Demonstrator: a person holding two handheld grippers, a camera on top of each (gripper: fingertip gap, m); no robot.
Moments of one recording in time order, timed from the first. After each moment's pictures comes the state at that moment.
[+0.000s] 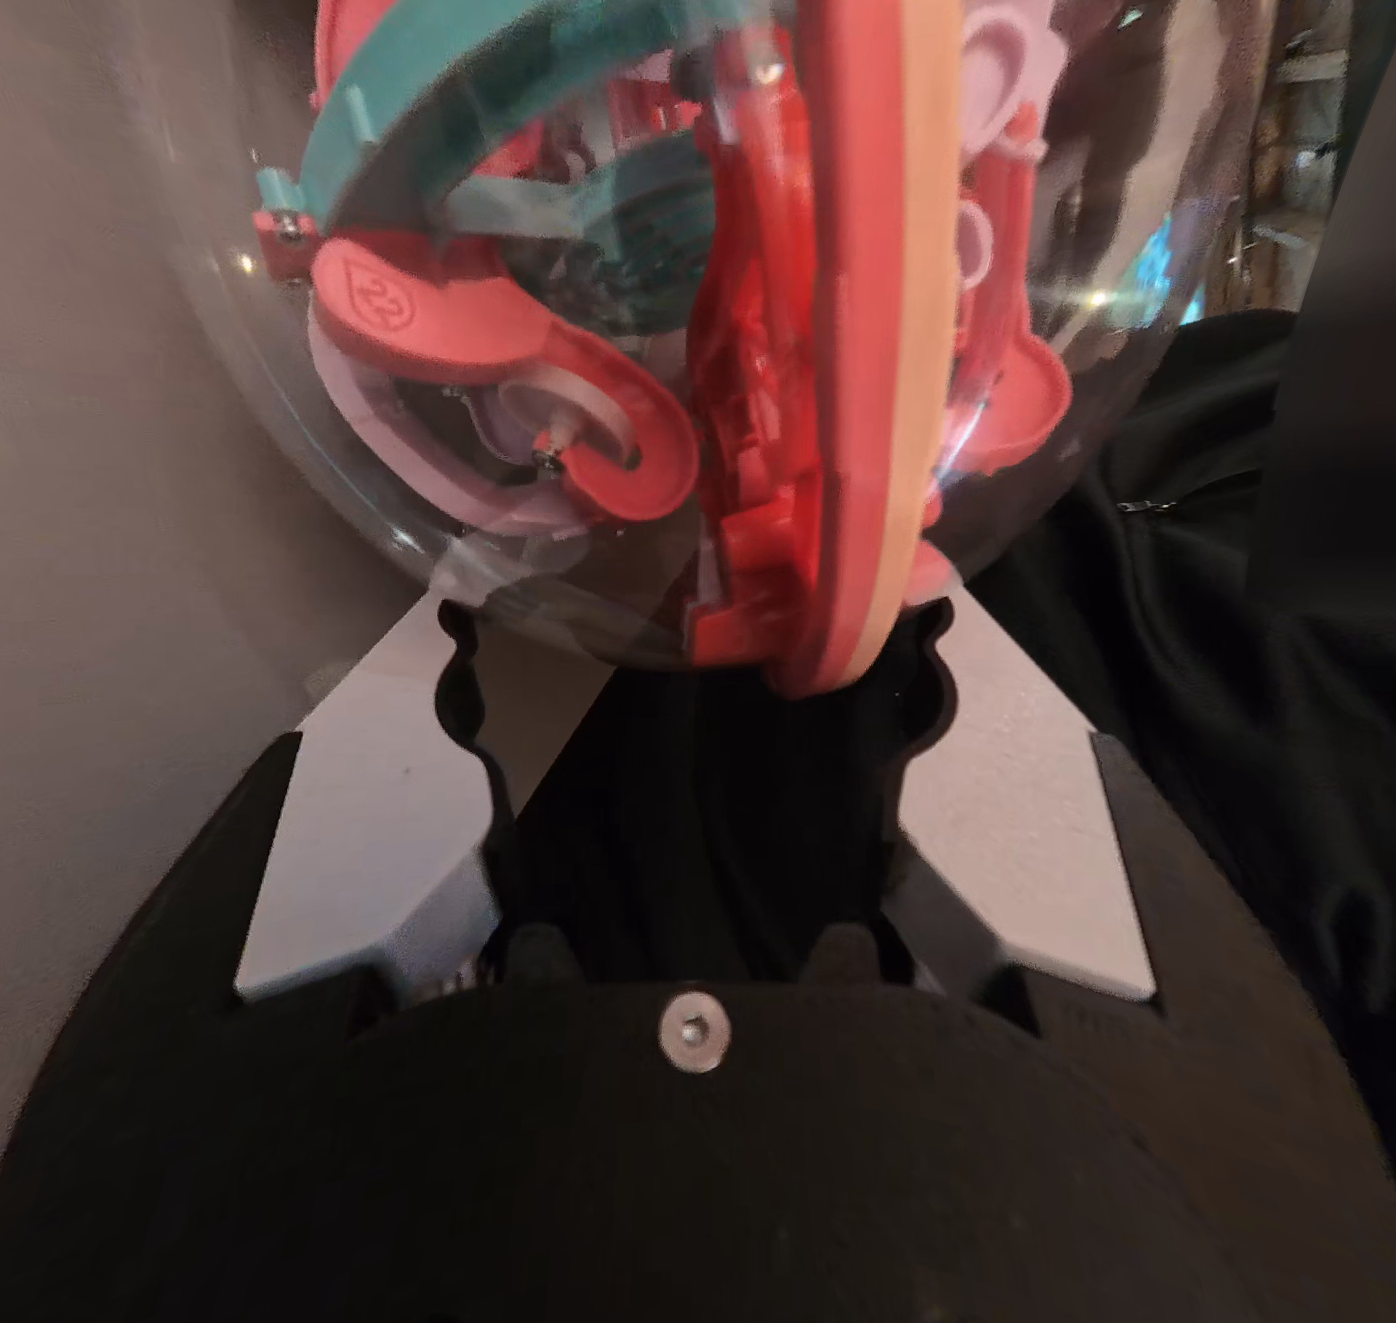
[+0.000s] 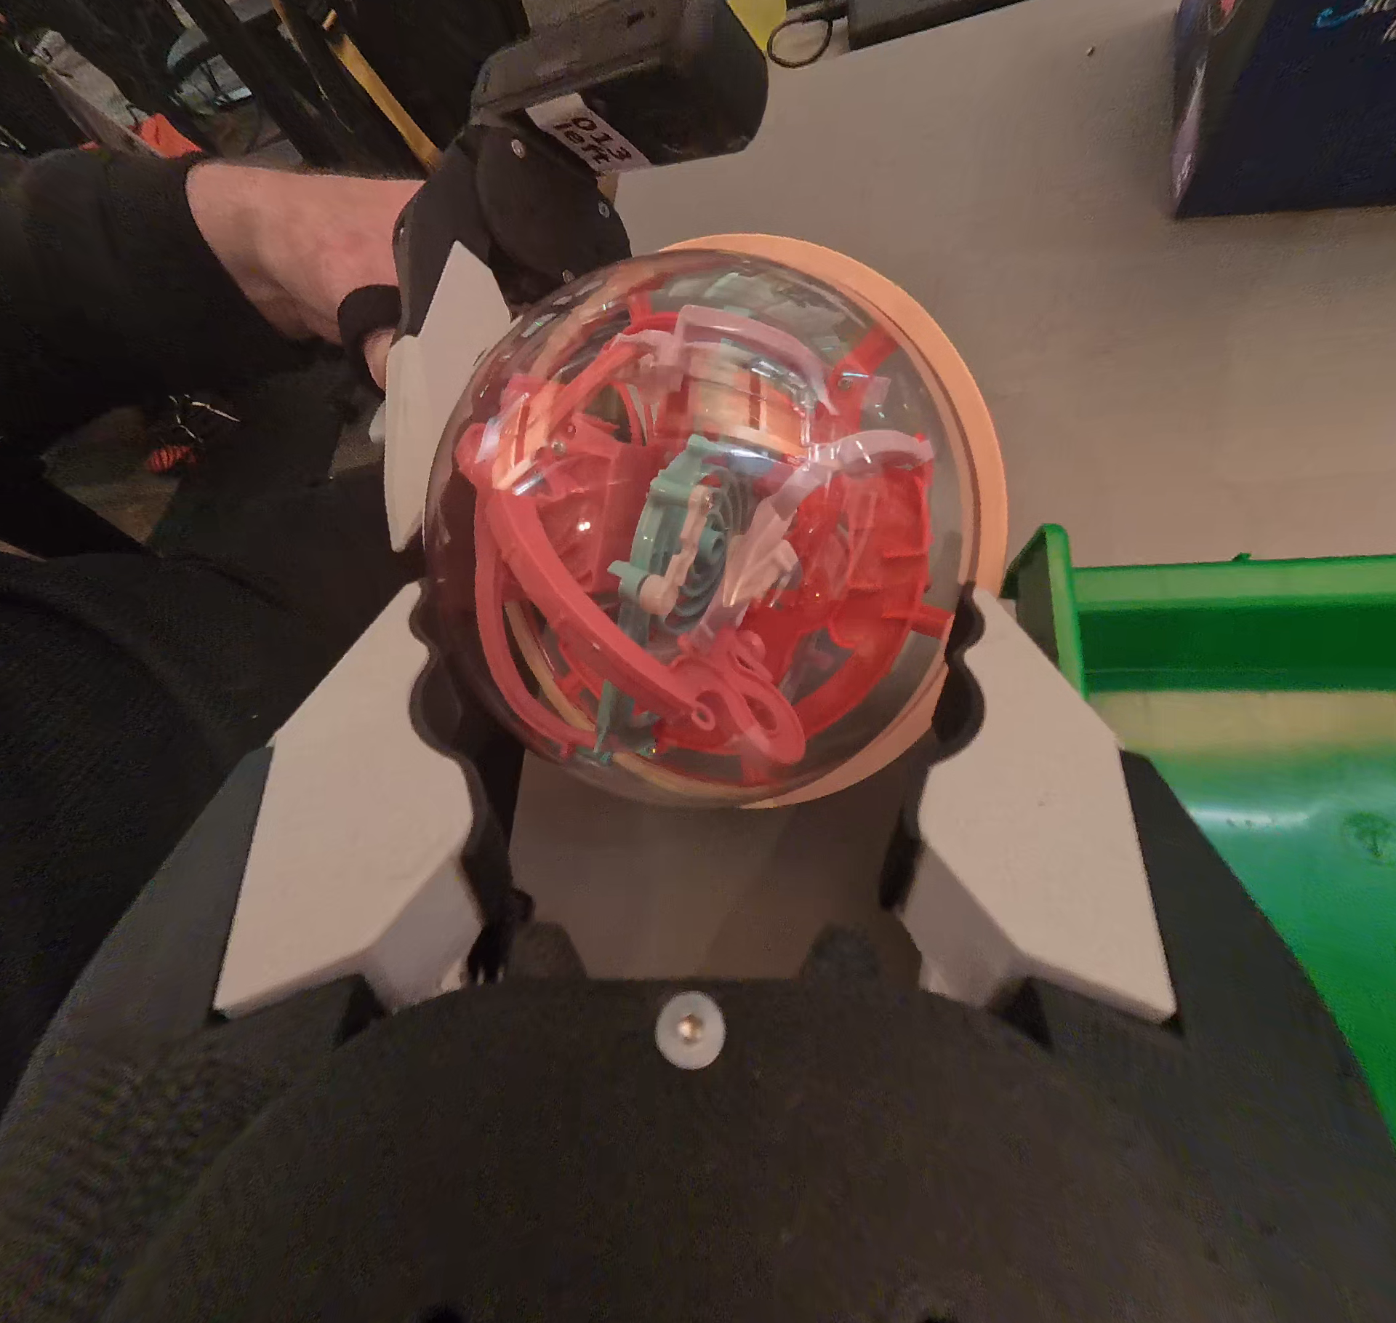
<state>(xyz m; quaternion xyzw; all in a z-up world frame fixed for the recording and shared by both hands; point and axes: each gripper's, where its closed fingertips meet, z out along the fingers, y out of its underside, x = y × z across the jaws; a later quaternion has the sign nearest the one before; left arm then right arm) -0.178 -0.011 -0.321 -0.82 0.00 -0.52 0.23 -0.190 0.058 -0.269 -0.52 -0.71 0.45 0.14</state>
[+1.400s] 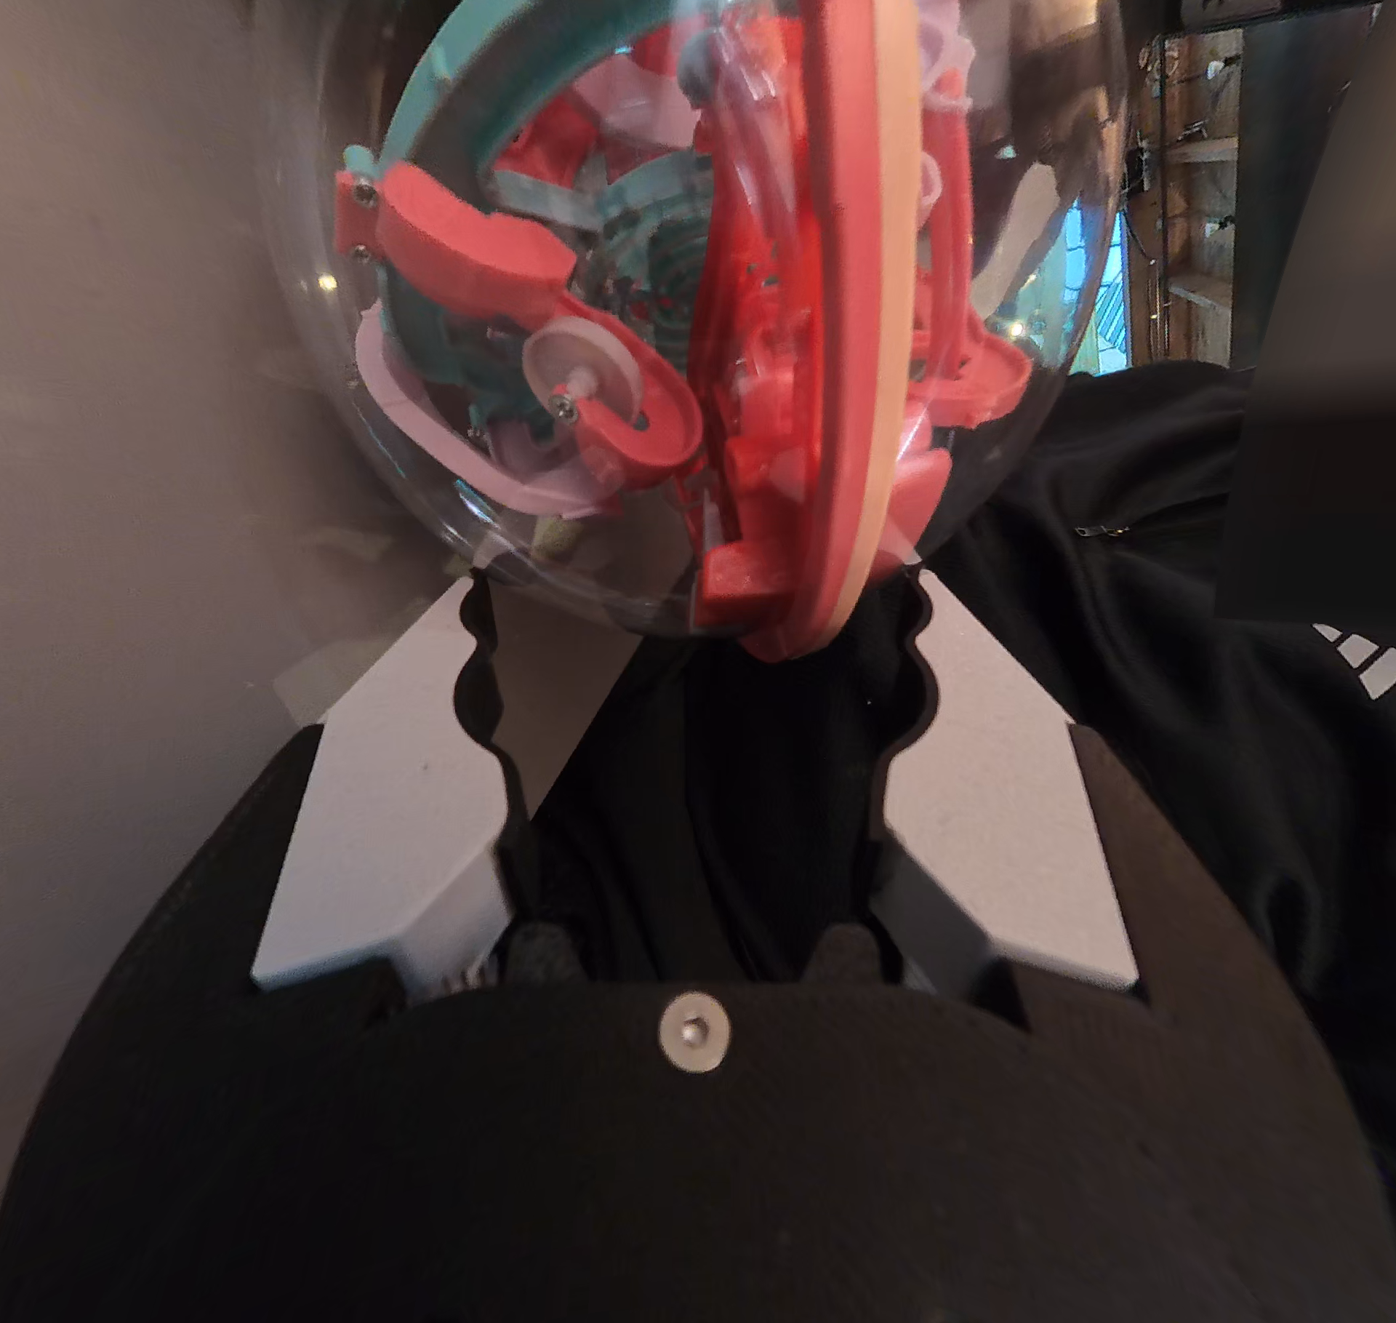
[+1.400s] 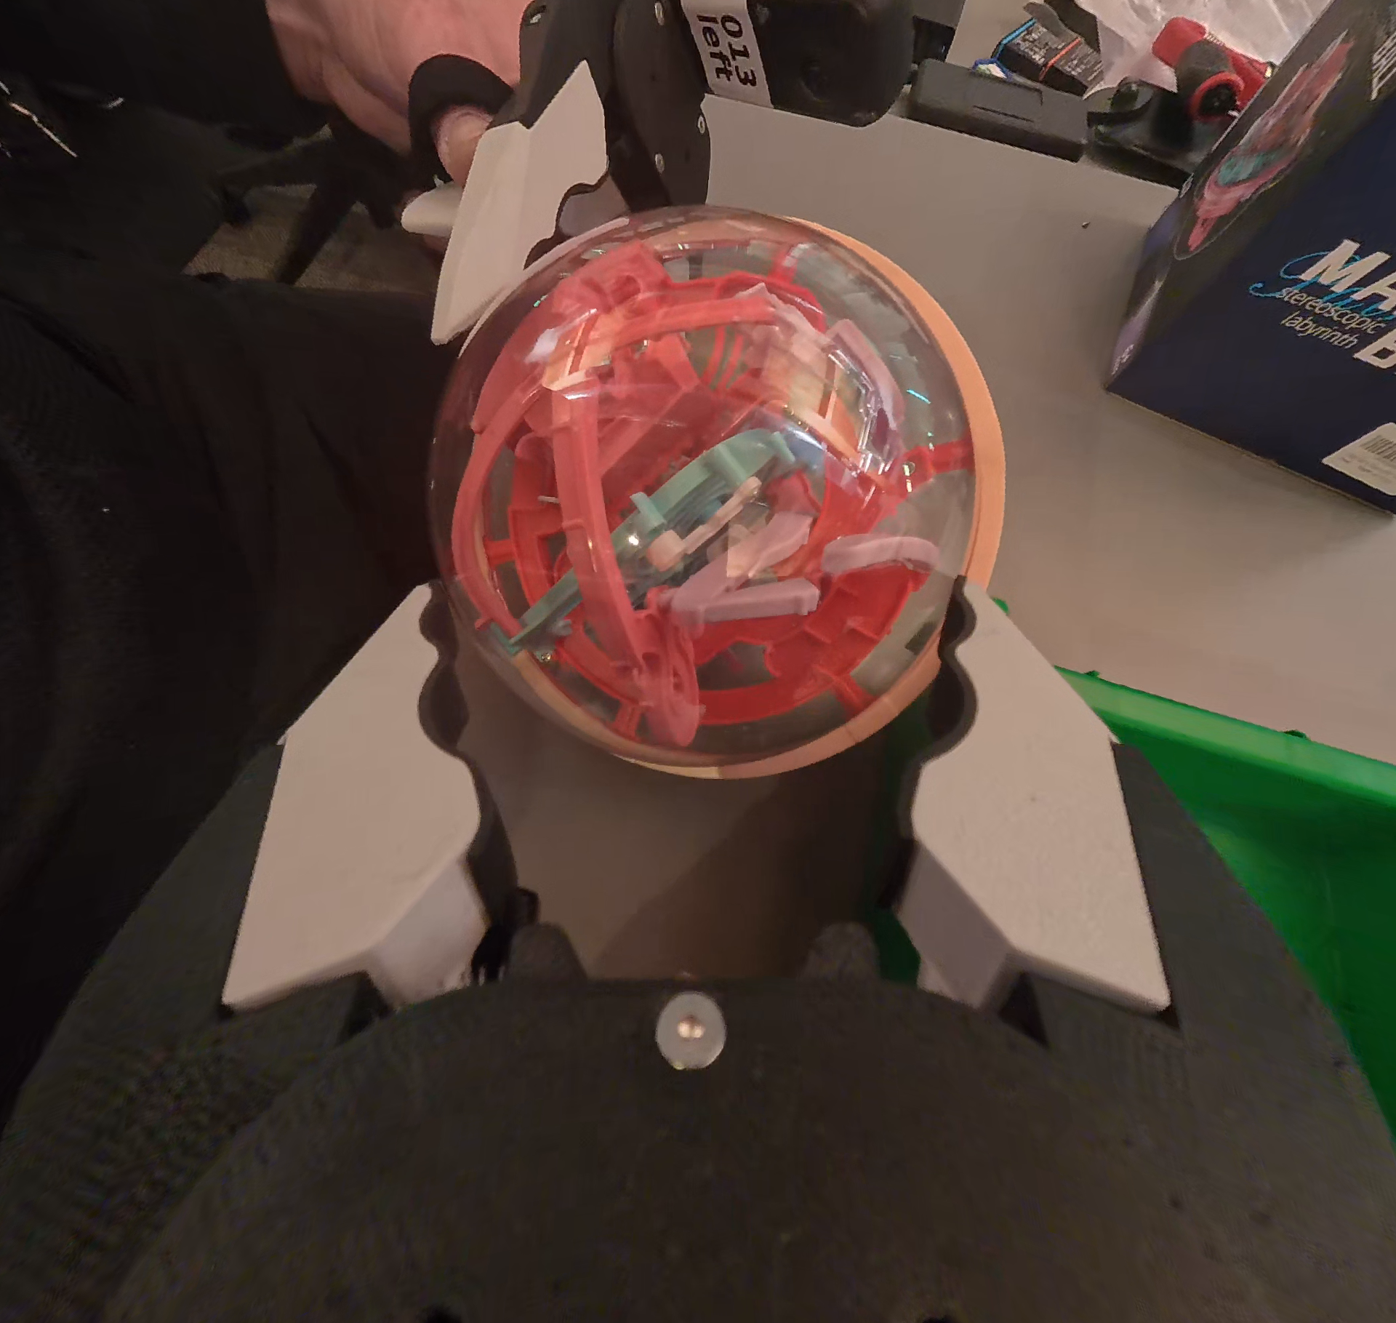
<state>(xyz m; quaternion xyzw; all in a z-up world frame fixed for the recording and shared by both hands) -0.198 -0.006 -0.311 -0.80 -0.02 -0.54 0.25 -0.184 0.064 -0.272 -0.38 -0.80 0.40 0.24</state>
